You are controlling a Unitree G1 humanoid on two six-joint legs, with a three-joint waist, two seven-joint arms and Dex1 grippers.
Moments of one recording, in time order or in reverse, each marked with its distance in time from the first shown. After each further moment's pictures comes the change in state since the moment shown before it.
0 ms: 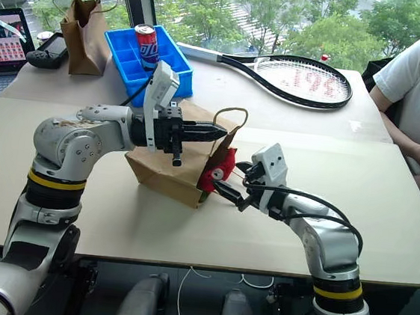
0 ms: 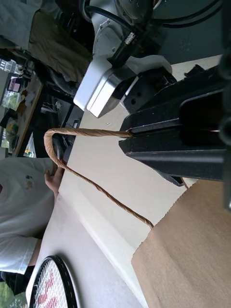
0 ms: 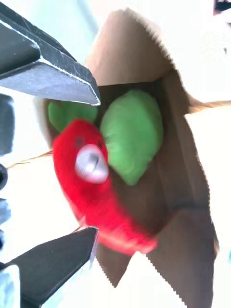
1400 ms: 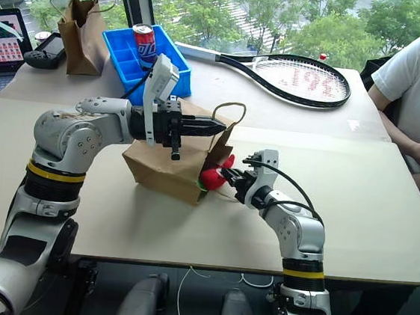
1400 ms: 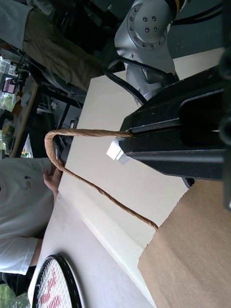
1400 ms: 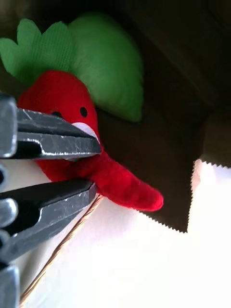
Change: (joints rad) left arm -0.044 0.023 -0.013 0.057 0.019 -0.031 -0.035; right arm -0.117 0.245 0.016 0.349 0.002 -0.092 -0.198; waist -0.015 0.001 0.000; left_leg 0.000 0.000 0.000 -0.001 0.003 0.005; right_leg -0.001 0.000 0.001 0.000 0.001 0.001
